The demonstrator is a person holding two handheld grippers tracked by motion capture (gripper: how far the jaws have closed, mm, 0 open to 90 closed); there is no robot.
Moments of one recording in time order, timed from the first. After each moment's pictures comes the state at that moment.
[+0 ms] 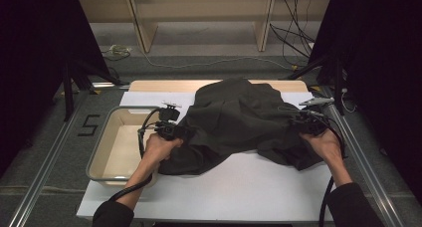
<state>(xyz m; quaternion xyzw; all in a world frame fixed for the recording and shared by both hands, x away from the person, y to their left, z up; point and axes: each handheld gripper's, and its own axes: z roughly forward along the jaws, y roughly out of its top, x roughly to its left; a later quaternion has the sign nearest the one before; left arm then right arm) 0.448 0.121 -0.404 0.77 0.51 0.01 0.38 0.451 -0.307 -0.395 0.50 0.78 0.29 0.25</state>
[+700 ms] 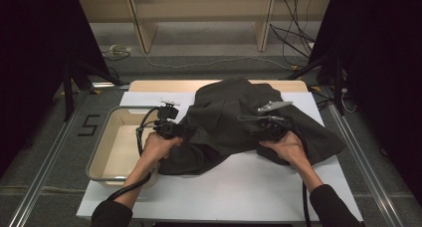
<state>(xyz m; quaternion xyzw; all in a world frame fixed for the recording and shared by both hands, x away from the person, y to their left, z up) 0.449 0.127 -0.395 0.76 0.50 0.00 0.41 0.444 -0.199 -0.405 0.41 0.83 0.33 0.16</state>
